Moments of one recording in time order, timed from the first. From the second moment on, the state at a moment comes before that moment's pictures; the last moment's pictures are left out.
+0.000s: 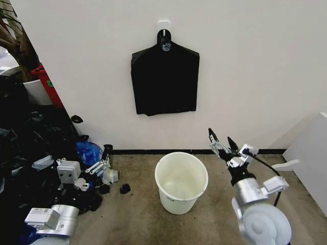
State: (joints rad) left arm 1.81 -1.20 -0.69 -2.48 -0.28 0.02 -0.12; right arm -1.36 1.31 0.47 2.25 0.91 -0.14 0.13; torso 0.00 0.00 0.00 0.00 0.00
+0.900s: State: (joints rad) left arm 1.81 -1.24 -0.69 -2.48 -0.27 -0.01 -0.12; right arm -0.65 1.42 0.17 1.98 1.46 -0.14 0.34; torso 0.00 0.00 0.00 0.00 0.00
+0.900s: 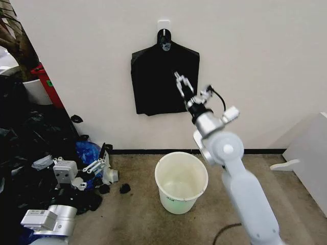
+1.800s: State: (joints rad) left arm 1.81 -1.27 -0.68 -2.48 -0.25 -0.01 -0.10; right arm -0.32 1.57 0.17 1.59 1.41 -0.12 0.33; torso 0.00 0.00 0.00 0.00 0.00
